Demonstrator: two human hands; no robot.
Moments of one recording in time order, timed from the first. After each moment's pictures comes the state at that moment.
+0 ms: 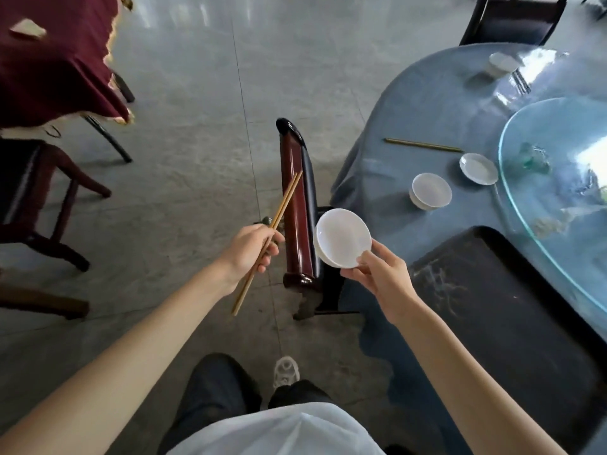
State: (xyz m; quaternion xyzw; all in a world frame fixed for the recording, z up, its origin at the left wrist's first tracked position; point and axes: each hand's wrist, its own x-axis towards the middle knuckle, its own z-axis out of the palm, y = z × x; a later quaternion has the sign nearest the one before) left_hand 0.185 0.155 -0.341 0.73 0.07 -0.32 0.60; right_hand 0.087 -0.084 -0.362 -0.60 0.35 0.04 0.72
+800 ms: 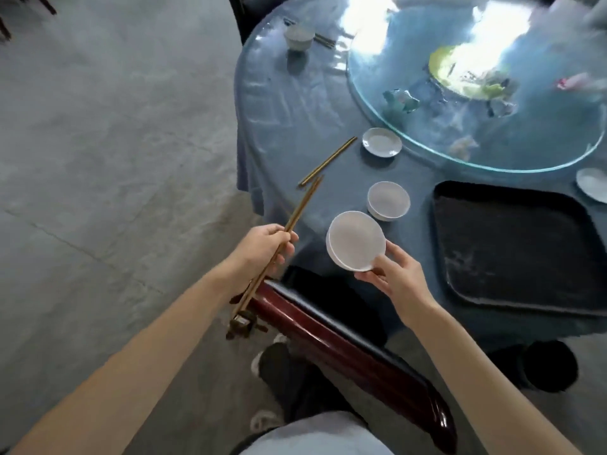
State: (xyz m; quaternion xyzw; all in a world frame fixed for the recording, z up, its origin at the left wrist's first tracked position) left_hand 0.561 -0.031 -0.349 0.68 -0.26 -0.56 0.40; right_hand 0.303 -0.085 -0.371 -0.39 0.56 -0.31 0.66
